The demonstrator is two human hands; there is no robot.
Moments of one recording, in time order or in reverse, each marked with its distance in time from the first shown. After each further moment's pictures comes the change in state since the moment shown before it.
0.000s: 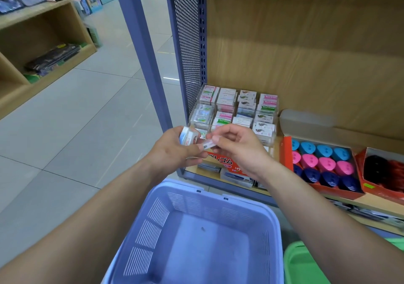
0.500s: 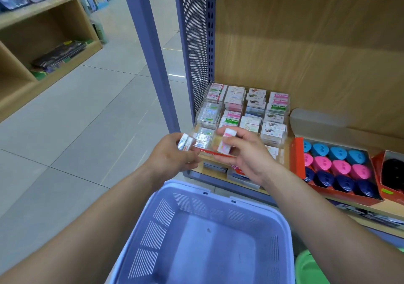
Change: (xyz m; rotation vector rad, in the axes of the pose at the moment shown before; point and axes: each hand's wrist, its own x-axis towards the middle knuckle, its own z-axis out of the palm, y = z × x) left_hand 0.010 -0.018 -0.018 0.117 0.129 -0.061; right_hand 0.018 0.016 0.003 0.173 0.093 0.196
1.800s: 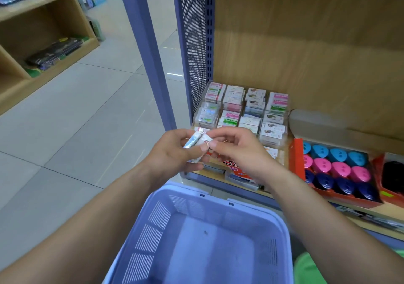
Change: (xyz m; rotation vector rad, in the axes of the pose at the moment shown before) left_hand -0.001 0.013 0.006 -0.072 -0.151 0.066; right_hand -0.004 -0.009 0.007 -0.353 -0.166 -0.212
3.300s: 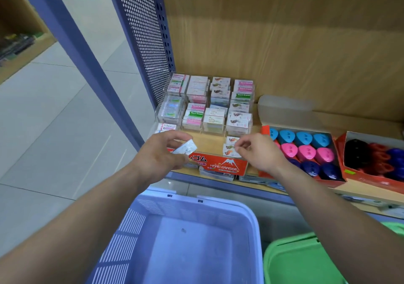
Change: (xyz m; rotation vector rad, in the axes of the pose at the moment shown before) left_hand 0.038 -0.016 0.052 0.246 -0.013 -0.004; right_hand -0.014 0.076 -0.139 -0.933 0.237 0.147
